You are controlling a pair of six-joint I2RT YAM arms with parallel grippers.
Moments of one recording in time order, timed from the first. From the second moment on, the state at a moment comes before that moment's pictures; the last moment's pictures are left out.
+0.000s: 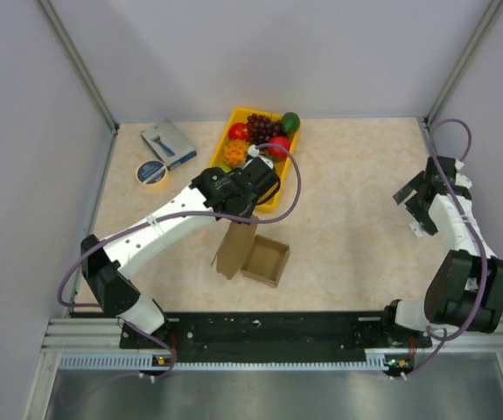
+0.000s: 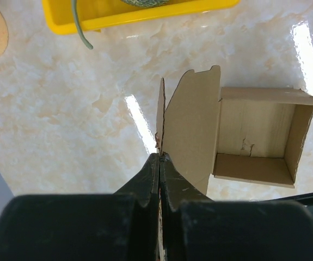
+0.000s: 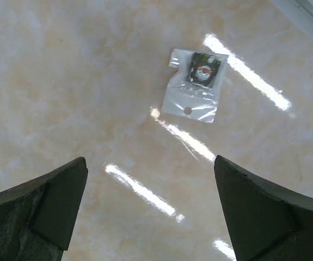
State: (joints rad) left arm -0.90 1.59 1.62 -1.18 -0.46 -0.38; right arm -0.21 1.35 0.98 -0.64 0.22 0.64
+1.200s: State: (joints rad) left arm -0.87 1.46 1.50 -1.00 -0.28 -0.24; right arm -0.38 1.83 1.18 -0.59 0.19 0.54
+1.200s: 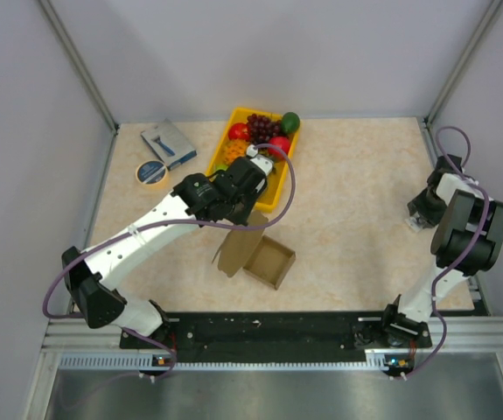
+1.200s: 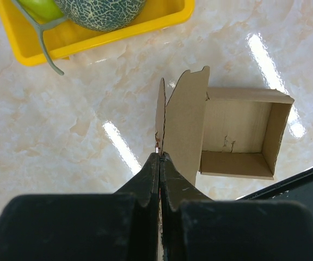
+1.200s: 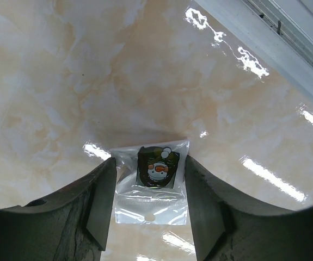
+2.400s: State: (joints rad) left arm -0.87 1.56 1.49 -0.98 -0.33 -0.36; right arm 0.78 1.09 0.73 -0.18 -0.19 0.55
